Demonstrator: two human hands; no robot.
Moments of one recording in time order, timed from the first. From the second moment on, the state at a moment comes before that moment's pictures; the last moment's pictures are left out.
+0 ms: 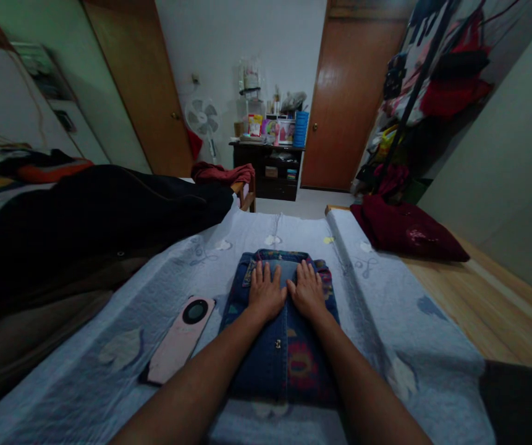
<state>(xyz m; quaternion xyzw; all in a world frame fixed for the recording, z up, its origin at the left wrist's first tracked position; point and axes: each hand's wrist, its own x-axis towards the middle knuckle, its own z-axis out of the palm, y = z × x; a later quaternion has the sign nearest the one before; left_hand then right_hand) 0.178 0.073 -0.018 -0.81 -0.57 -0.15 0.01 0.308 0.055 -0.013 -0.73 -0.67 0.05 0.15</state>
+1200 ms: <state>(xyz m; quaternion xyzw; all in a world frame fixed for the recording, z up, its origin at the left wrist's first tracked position) 0.157 0.093 -0.021 -0.80 -0.58 -0.15 0.04 0.309 0.066 -0.031 -0.72 -0.68 0.03 0.12</state>
